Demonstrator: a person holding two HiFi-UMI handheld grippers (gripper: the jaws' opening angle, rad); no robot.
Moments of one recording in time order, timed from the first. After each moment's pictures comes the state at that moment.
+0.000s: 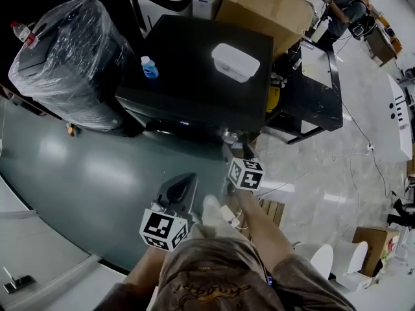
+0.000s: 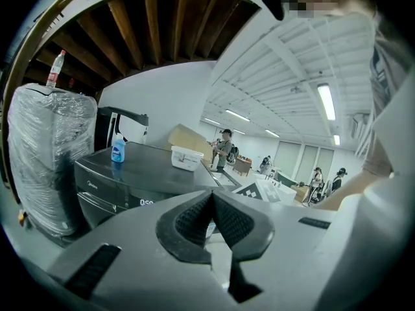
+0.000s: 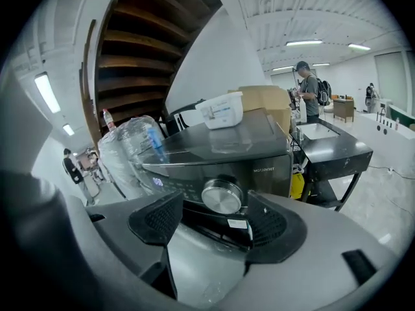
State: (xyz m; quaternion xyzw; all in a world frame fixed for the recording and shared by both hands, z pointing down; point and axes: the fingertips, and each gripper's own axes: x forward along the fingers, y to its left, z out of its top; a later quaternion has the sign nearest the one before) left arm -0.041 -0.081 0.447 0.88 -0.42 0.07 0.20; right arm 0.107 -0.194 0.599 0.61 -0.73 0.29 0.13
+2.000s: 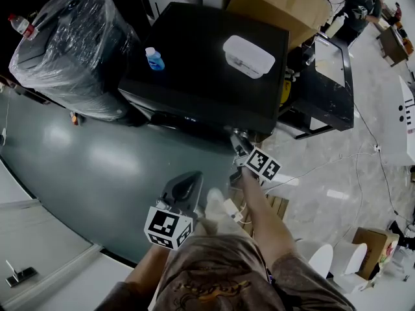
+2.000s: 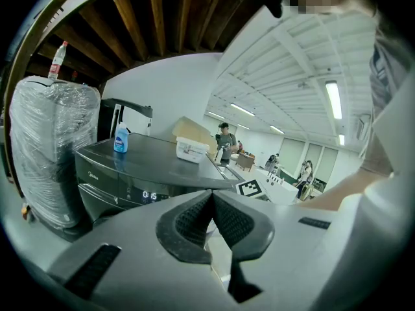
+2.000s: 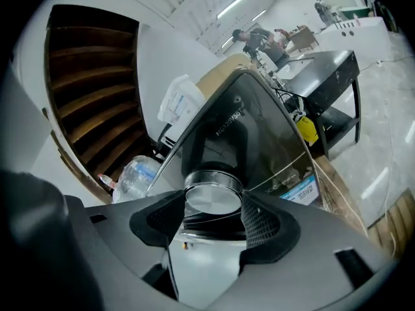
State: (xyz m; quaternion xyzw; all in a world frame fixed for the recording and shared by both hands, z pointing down) left arm -0.042 -0.098 0.470 0.87 -0.43 0.09 0.23; right arm 0.108 -0.225 0.642 0.56 -0.66 0.50 -0.06
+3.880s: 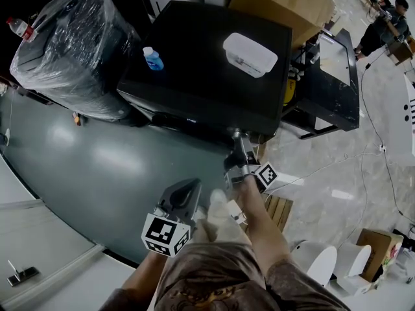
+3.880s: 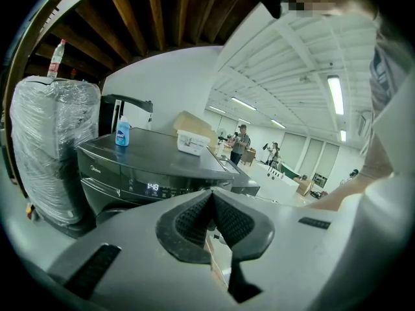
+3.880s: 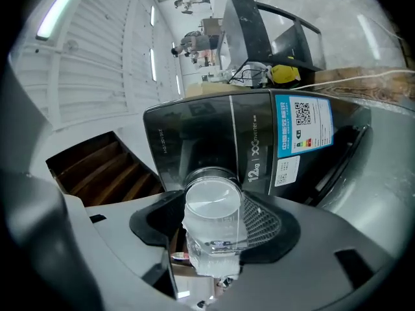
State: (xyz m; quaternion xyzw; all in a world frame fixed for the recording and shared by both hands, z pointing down) left arm -0.043 -0.089 0.486 0.86 -0.43 0.11 0.24; right arm 0.114 -0.220 0.656 0.42 -0.52 0.60 -0.43
